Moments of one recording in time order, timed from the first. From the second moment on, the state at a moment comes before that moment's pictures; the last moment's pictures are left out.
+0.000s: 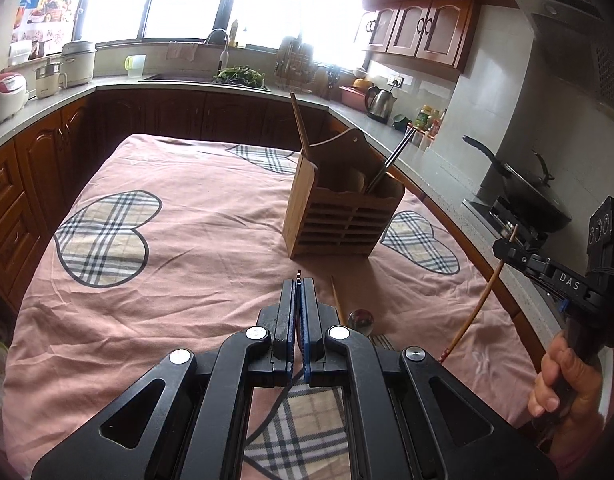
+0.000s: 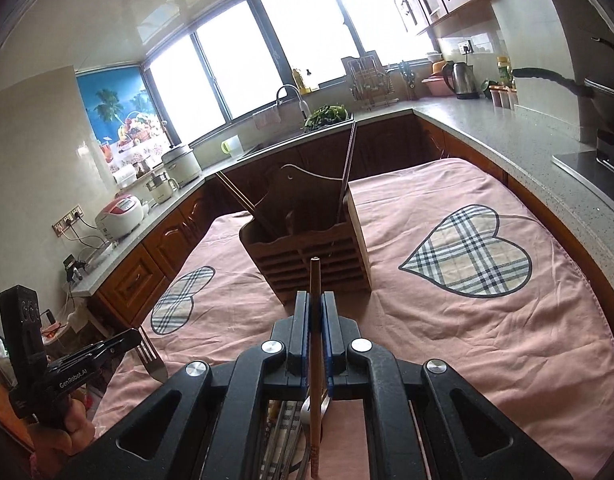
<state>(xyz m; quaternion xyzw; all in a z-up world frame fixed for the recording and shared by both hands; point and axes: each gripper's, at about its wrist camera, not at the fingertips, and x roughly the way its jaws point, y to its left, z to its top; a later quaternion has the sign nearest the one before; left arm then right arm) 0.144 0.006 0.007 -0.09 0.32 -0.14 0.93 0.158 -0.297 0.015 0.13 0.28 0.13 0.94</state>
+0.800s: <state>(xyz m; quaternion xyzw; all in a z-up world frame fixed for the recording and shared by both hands) 0.167 0.010 0.046 -0.11 0.26 -0.12 0.95 0.165 -0.313 0.040 0.16 0.23 0.13 0.95</state>
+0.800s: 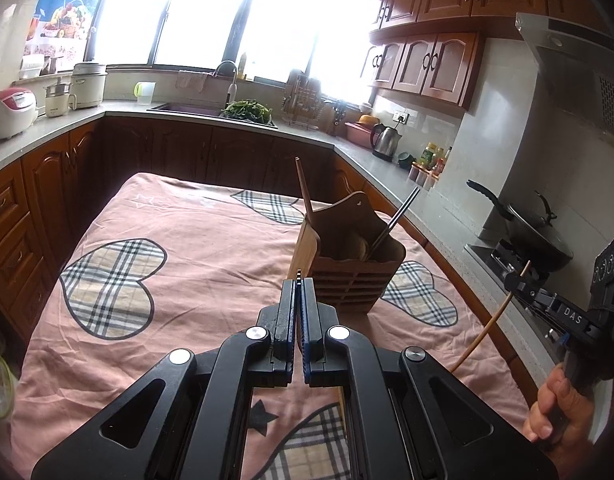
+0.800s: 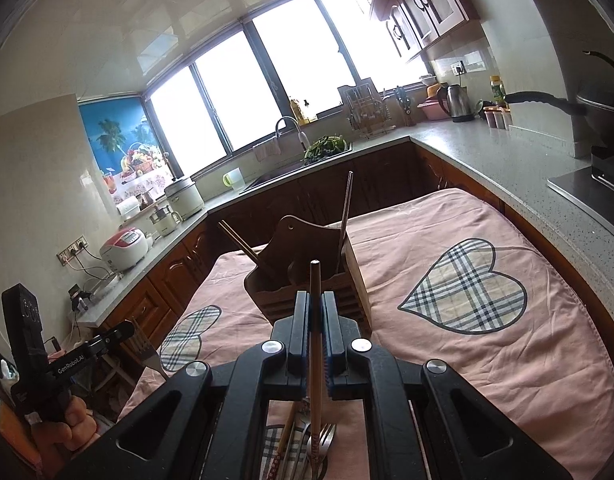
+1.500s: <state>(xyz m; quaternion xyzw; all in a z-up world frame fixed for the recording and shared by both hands) 0.245 0.004 0.093 -0.13 0.20 -0.09 0.97 0.235 -0.317 0.098 0.17 0.15 0.12 0.96</state>
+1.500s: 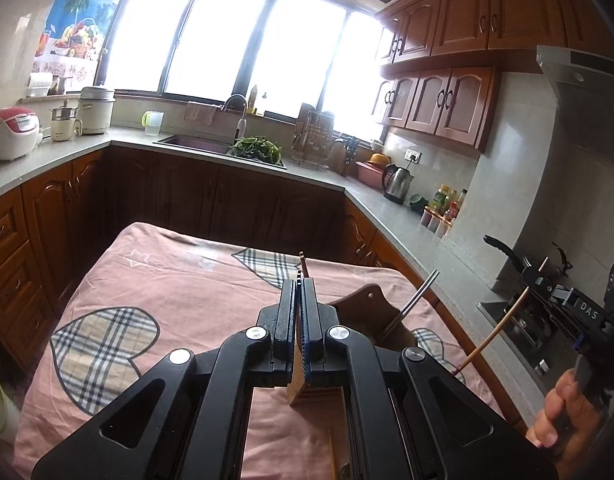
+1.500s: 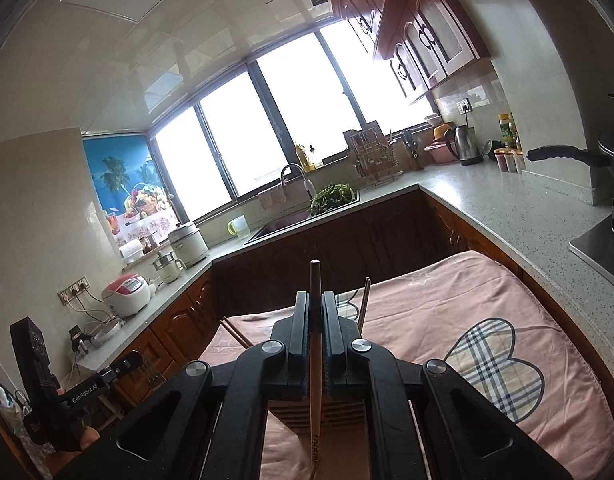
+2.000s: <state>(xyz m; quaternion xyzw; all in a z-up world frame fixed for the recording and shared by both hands) 0.325 -0.017 0.089 -0.10 0.18 -0.04 0.98 0.303 -0.327 0.103 0.18 0.11 0.09 0.97</state>
